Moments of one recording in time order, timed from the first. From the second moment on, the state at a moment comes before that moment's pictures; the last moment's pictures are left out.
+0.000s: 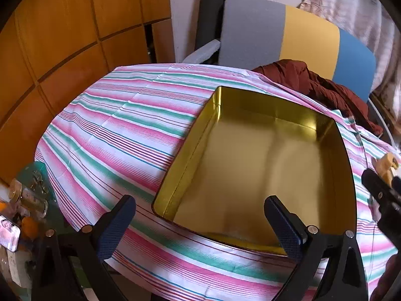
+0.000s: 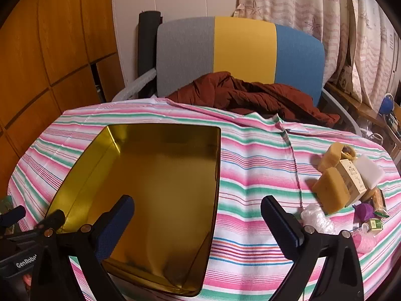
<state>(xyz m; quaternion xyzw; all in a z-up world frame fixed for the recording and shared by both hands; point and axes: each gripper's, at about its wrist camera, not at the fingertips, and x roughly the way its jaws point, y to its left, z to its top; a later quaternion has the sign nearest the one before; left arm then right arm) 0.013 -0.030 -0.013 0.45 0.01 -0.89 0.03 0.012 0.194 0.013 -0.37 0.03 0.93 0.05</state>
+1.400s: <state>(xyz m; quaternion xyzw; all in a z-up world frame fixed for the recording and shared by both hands) 0.023 0.076 0.016 0.39 -0.12 -0.91 -0.01 0.060 0.289 0.014 -0.36 0.06 0.93 0.11</state>
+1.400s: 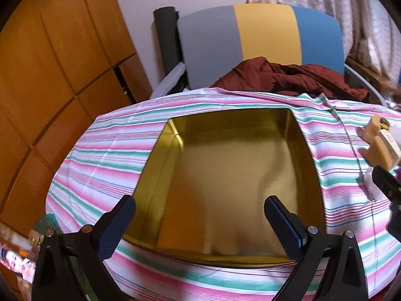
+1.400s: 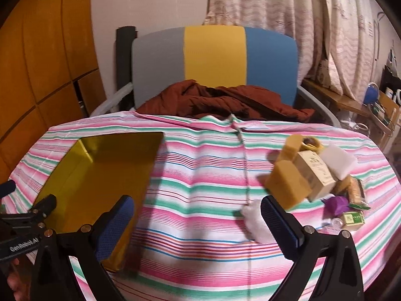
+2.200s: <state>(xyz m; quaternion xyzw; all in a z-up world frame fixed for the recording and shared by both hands) 0.047 0.226 -0.018 0.46 -0.13 -0.83 -0.30 0.163 0.472 -0.051 -0.37 0.15 0.87 0.29</state>
